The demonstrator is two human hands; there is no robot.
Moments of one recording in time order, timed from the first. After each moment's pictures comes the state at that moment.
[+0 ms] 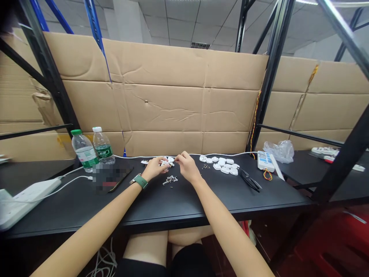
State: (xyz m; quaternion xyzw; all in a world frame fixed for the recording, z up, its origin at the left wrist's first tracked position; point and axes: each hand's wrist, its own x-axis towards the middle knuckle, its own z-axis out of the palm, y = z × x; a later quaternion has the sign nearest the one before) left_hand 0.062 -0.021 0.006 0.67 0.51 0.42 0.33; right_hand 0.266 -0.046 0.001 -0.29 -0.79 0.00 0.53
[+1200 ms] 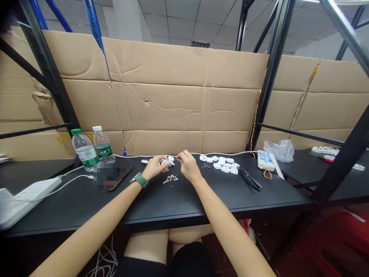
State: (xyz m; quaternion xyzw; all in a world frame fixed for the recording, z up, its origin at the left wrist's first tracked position) left_hand 0.062 -0.023 0.007 0.68 0.51 0.42 0.32; right_hand 0.267 -0.044 -0.001 -0.30 -0.78 -0.02 0.55
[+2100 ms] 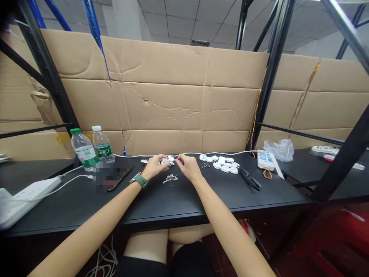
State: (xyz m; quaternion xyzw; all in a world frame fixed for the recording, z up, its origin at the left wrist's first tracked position) left_hand 0.059 -0.019 0.003 0.71 0.48 0.43 0.28; right_hand 0.269 -0.044 -0.003 -0.40 -0.77 0.01 0.50
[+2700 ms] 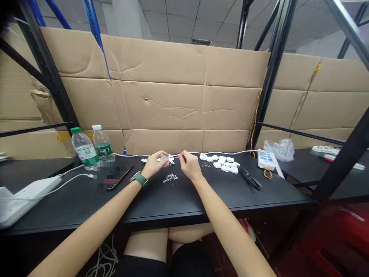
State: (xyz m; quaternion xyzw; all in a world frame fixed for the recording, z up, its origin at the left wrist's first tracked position) left_hand 0.057 -0.015 0.004 0.72 0.42 0.49 0.26; right_hand 0.268 -0.051 0.002 -0.38 -0.73 -0.03 0.56
